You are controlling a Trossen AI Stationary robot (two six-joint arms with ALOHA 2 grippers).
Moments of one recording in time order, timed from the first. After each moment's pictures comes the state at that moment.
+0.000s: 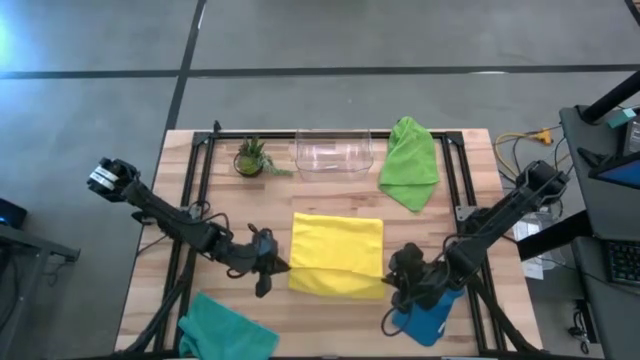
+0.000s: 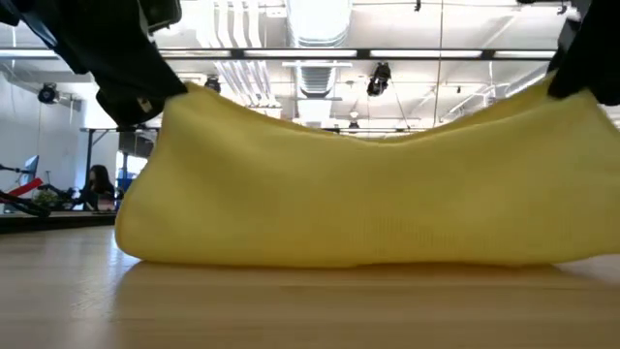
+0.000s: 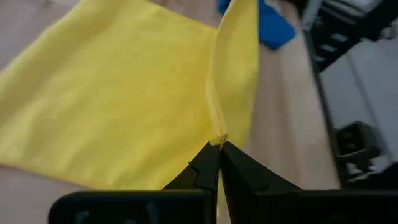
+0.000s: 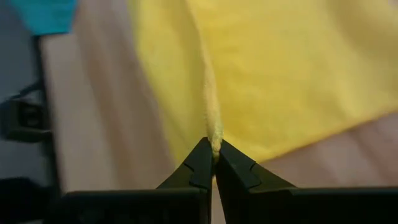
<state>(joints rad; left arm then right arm) -0.50 1.28 0.63 0.05 -0.31 -0.67 0.73 1.41 0.86 -0.47 0.46 1.10</state>
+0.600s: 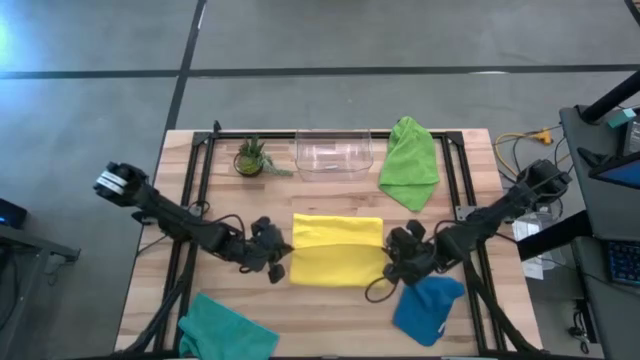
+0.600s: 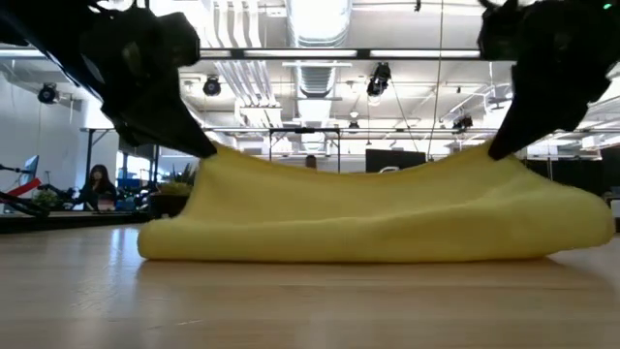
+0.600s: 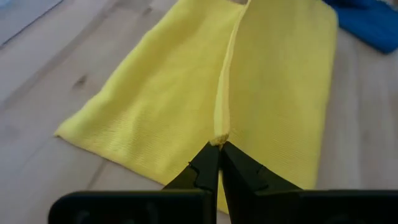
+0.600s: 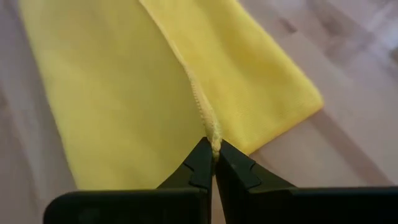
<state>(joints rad) -0.43 1.39 0.63 0.01 -0.50 -0.66 0.55 1.39 0.77 -0.54 0.54 1.03</state>
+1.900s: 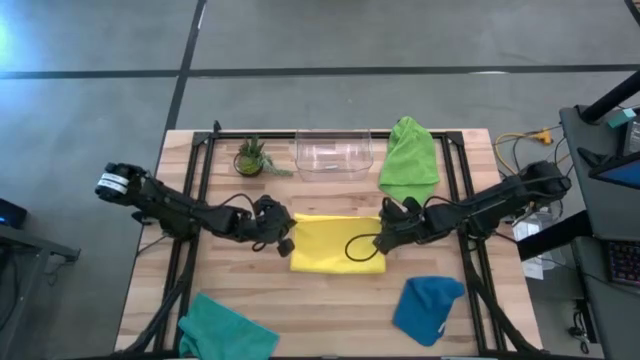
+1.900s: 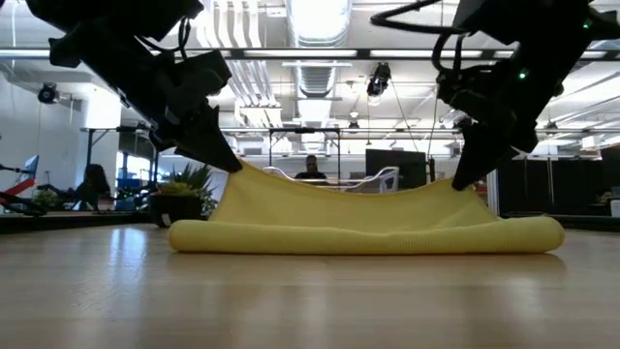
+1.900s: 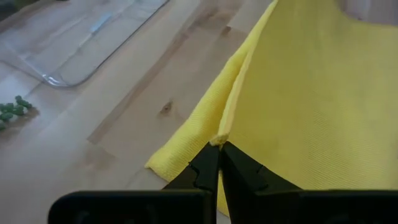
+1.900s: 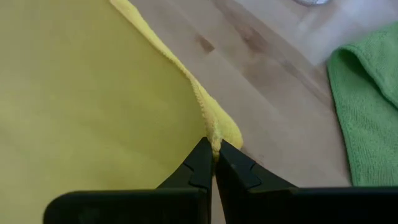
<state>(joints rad) -0.21 1.39 0.63 0.01 -0.51 -0.53 0.25 1.40 0.70 -0.49 0.48 0.84</state>
